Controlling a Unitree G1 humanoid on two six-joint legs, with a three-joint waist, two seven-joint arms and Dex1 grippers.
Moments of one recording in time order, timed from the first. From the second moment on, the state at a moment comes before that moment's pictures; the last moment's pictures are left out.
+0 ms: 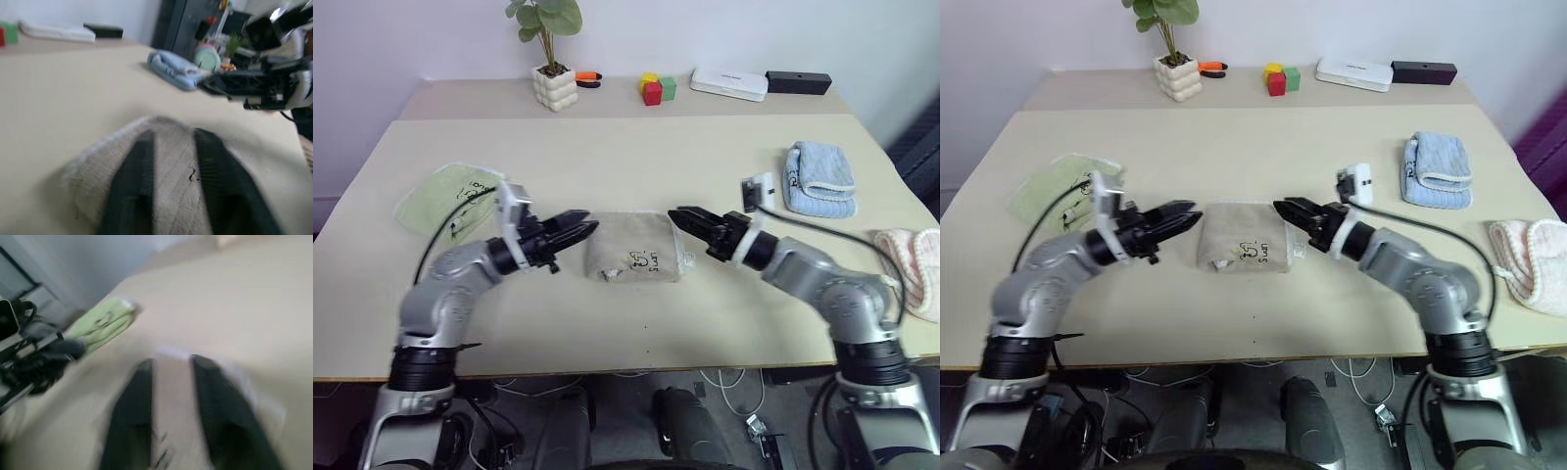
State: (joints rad) left arm -0.39 0.44 0.02 -0.05 -0.59 0.43 -0.87; right arm -0.40 -0.48 0.04 -0.20 0.87 0.60 0.37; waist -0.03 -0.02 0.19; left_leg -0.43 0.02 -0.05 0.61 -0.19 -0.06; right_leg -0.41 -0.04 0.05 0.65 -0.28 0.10
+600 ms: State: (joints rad) left arm -0.52 0.15 -0.05 0.44 -0.32 0.07 -0.77; right arm -0.33 -0.18 0.17 0.19 0.25 0.01 0.40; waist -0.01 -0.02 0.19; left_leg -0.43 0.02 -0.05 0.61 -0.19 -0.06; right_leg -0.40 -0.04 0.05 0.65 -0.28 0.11
